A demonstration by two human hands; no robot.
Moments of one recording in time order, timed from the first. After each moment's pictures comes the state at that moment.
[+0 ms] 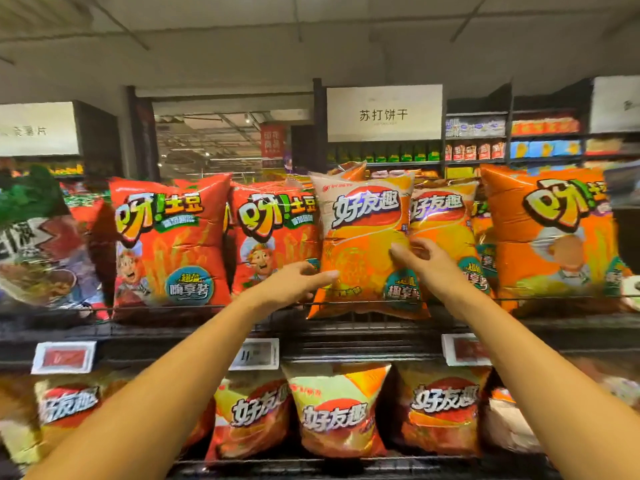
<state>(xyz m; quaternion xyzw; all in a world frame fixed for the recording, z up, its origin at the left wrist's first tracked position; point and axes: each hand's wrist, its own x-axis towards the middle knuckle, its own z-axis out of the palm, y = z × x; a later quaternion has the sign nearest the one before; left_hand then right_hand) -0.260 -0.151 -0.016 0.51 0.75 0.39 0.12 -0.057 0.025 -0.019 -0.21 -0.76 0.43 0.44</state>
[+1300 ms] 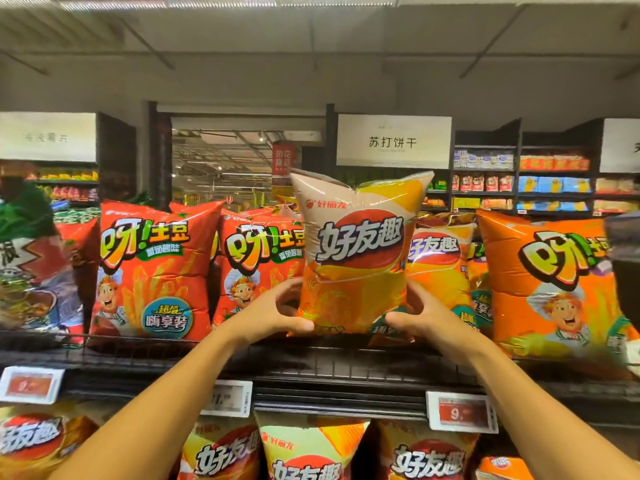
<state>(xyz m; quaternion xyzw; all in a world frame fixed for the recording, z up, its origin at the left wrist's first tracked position) -0.285 -0.142 -0.019 0.59 0.63 0.49 0.14 -0.041 0.057 -0.016 -0.03 -0.81 0.50 0.29</state>
